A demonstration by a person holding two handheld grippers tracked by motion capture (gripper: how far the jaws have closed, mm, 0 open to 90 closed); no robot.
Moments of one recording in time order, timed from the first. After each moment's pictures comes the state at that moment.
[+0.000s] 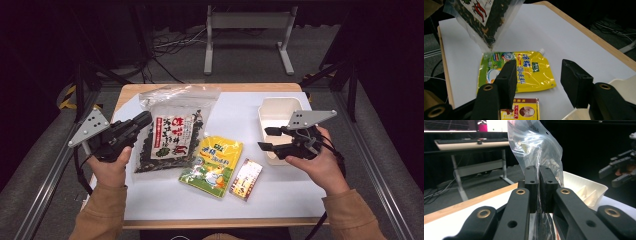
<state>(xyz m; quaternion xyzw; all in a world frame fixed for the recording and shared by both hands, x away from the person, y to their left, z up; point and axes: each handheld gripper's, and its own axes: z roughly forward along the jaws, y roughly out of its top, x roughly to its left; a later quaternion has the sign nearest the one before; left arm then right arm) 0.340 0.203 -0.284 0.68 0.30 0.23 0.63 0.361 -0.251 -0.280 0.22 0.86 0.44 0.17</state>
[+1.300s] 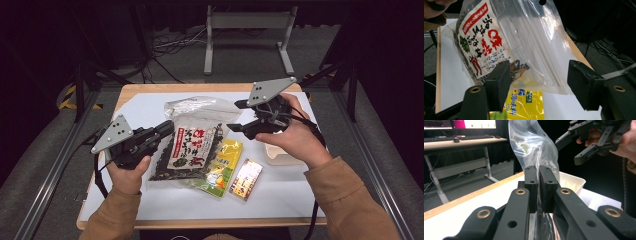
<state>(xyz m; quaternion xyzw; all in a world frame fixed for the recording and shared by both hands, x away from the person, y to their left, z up) 0.328 0.167 -0.286 0.70 0.26 0.20 0.63 0.386 -0.168 -0.216 0.12 0.89 0.40 0.20</state>
